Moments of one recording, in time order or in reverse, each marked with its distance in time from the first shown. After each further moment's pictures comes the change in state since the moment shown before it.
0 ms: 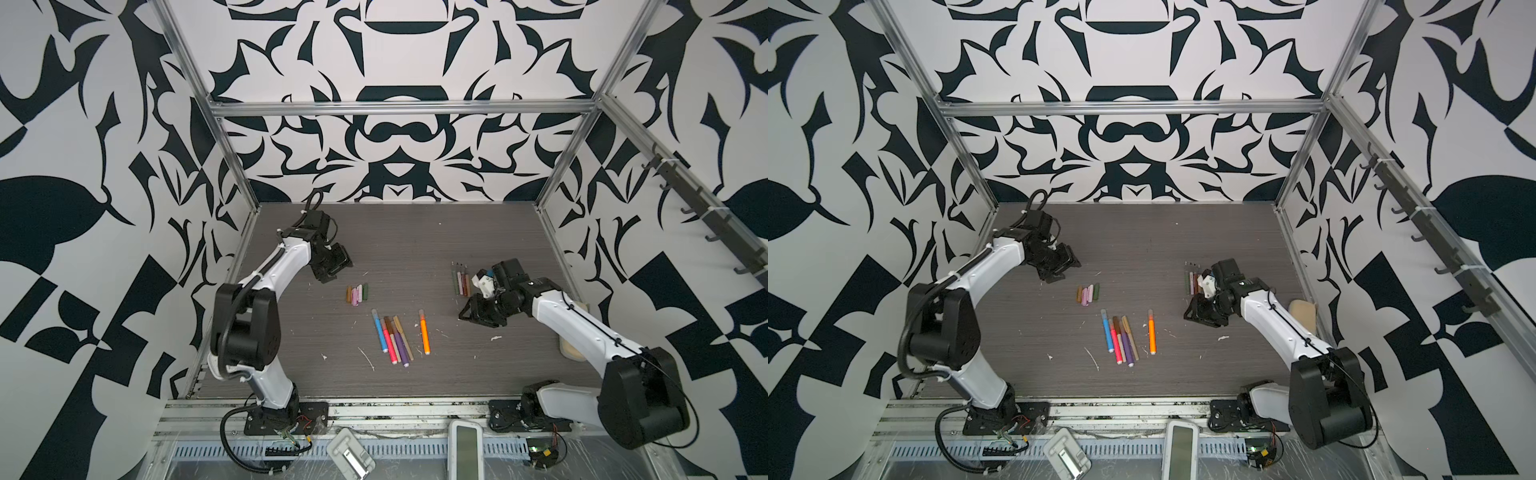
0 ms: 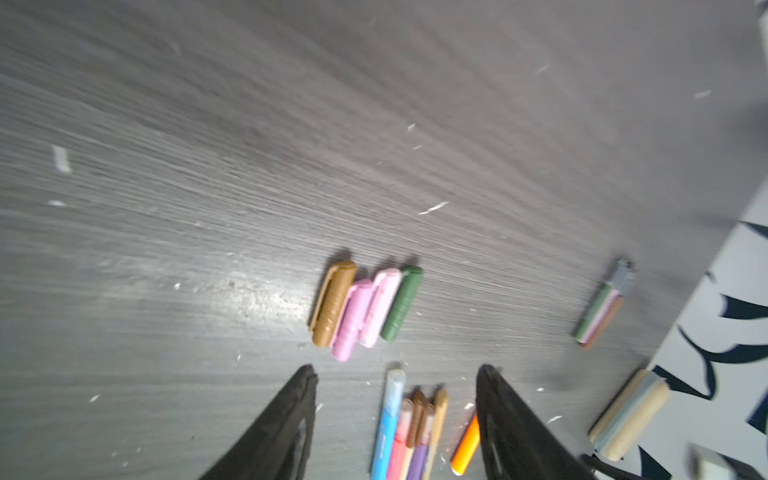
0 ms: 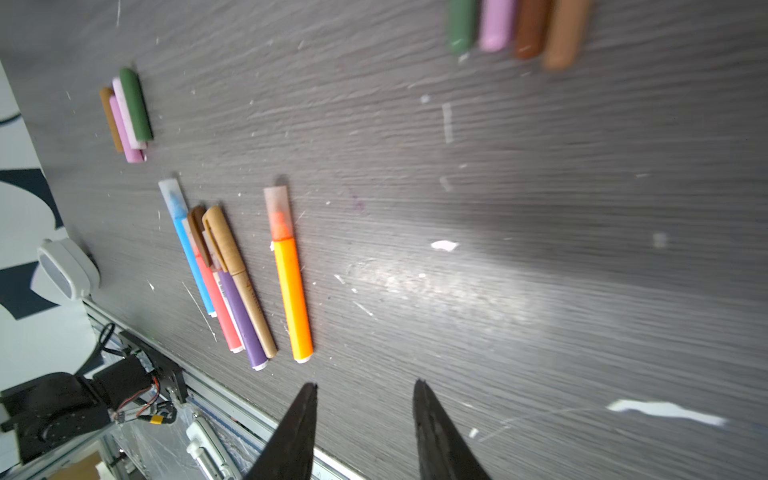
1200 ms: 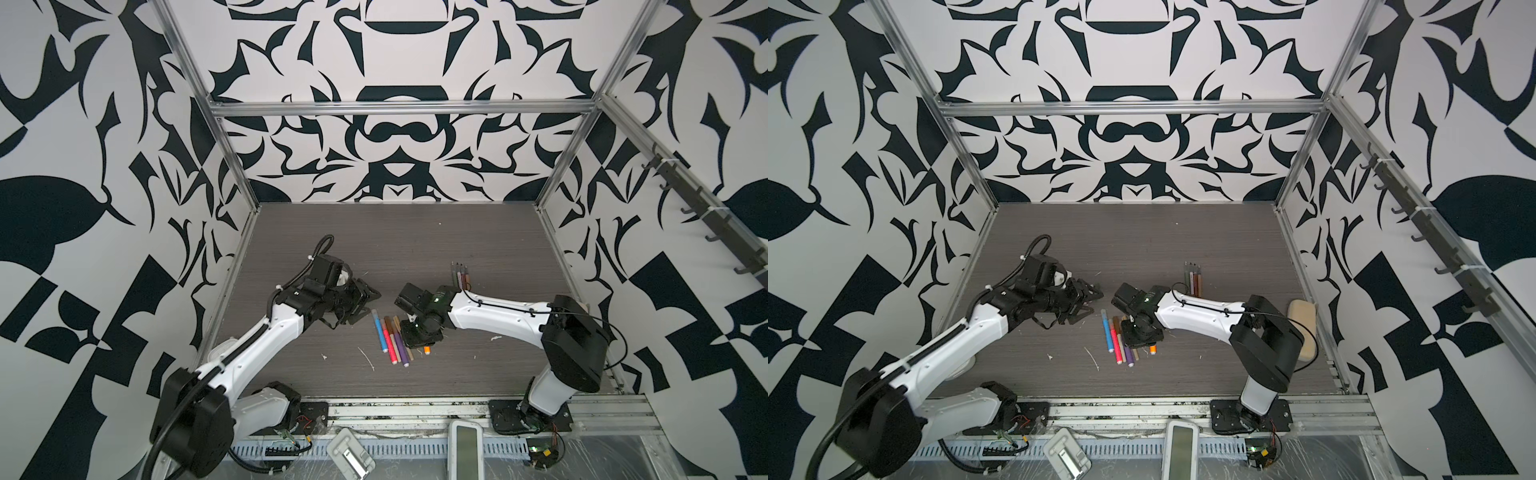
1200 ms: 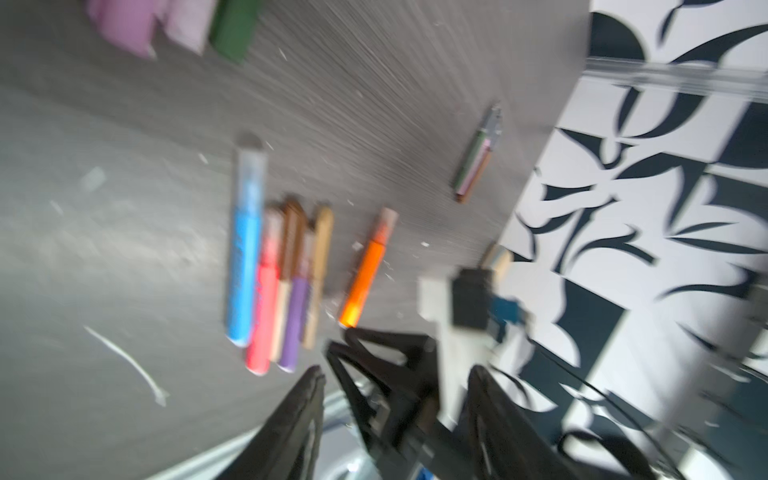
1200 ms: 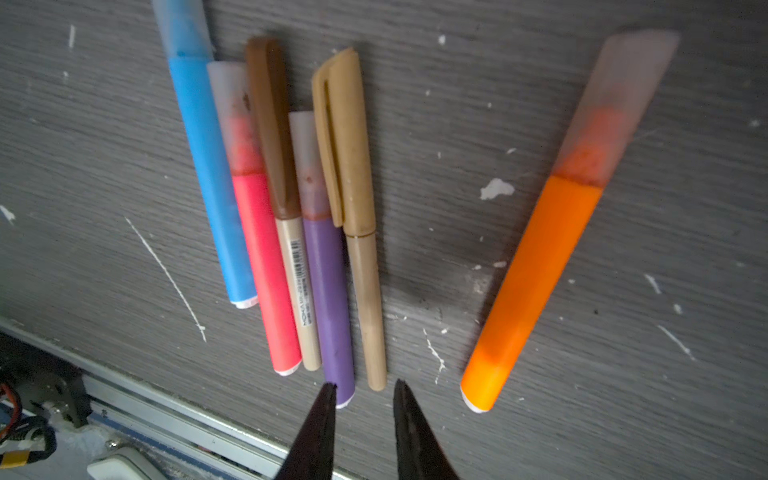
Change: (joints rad) left arm -0.285 -0.524 -0.500 0.335 0.209 -0.588; right arm 0.657 0.421 0.321 -0.018 0.314 0.341
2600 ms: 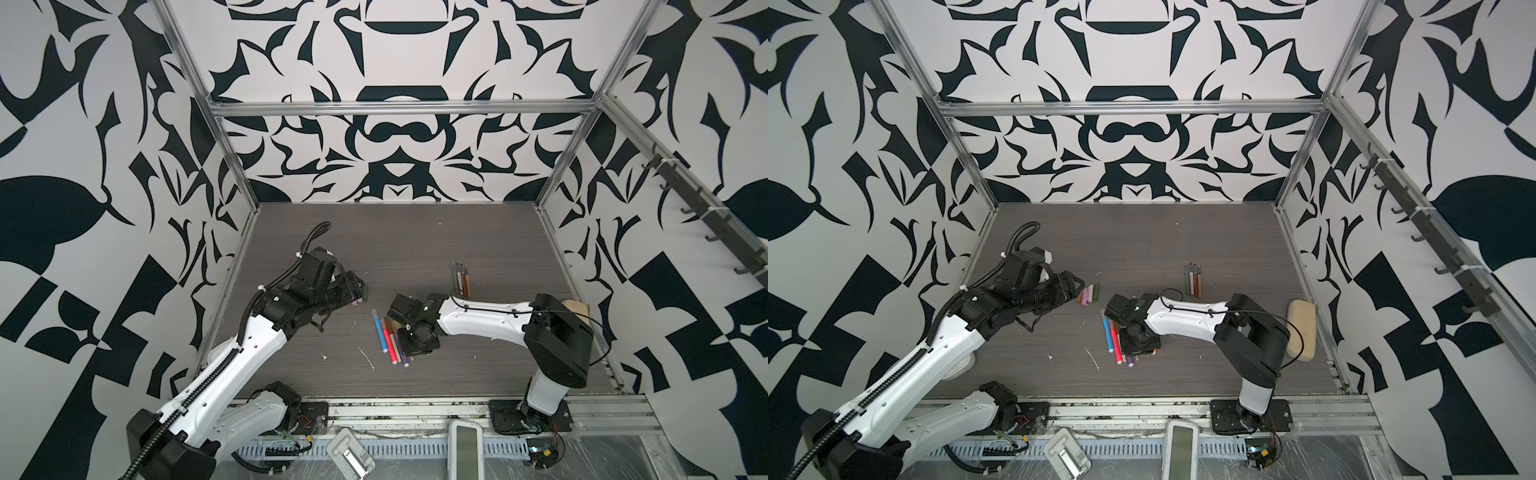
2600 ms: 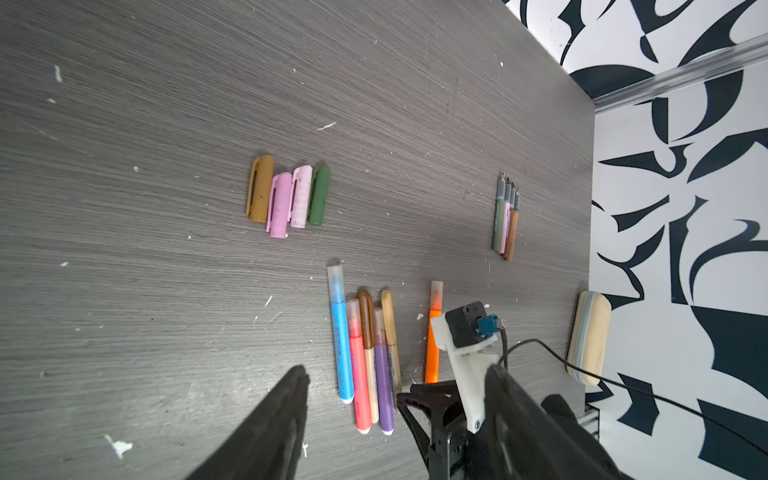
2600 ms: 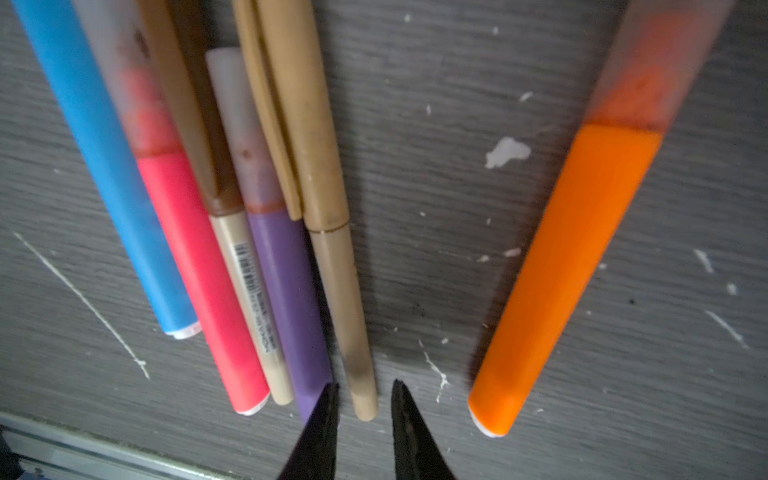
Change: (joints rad) left arm -0.053 -0.104 0.137 -0.241 -0.420 0.431; right arm 0.061 0.067 0.000 -0.003 0.067 0.084
